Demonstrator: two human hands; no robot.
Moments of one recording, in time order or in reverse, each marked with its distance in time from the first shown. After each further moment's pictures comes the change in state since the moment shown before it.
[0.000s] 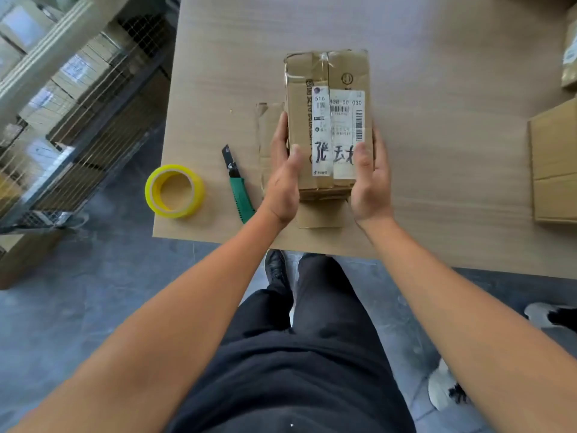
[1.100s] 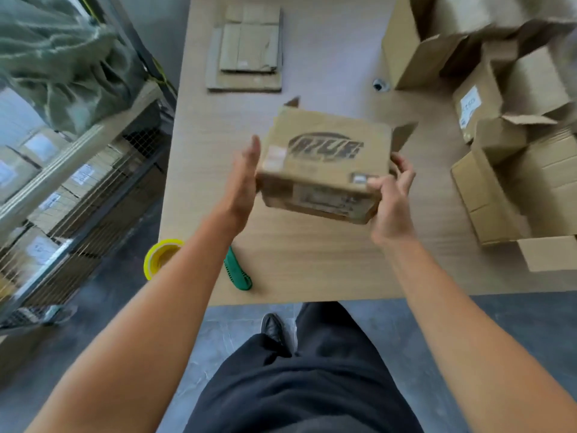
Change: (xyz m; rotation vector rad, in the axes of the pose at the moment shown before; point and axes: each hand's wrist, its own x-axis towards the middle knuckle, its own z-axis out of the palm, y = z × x) left_hand 0.052 0.110 -0.022 -0.022 -0.104 -0.152; right_hand 0.013 -0.091 -0.064 0.359 0.241 0.089
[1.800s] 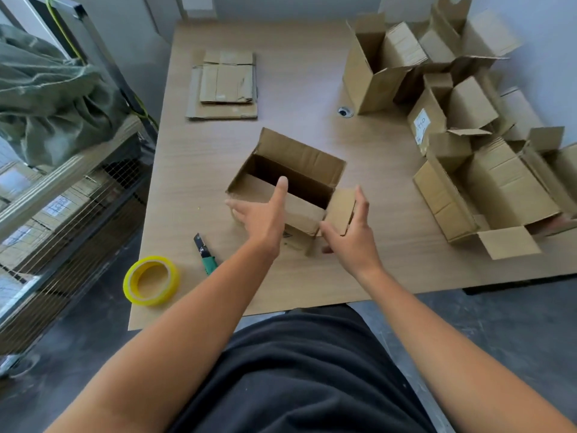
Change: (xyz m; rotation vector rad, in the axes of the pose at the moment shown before) left_hand -0.023 -0.049 0.073 0.006 0.353 -0.259; right_hand -0.047 0.044 -0.035 -0.762 -0.057 -0.185
